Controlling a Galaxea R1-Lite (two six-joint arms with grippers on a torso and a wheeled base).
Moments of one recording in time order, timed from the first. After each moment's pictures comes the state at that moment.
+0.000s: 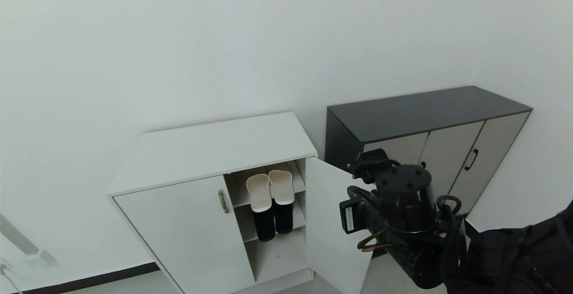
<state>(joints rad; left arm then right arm) 0.00 0.00 0.00 0.00 -0.05 0.00 0.89 1.86 -0.79 -0.77 -0.58 0.14</state>
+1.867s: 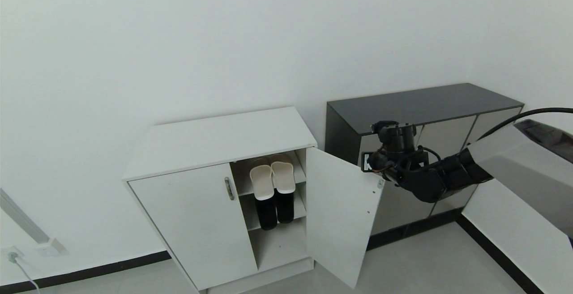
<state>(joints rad) 0.00 0.00 0.00 0.00 -0.05 0.00 0.42 2.27 -1.37 -0.55 -0.31 0.17</state>
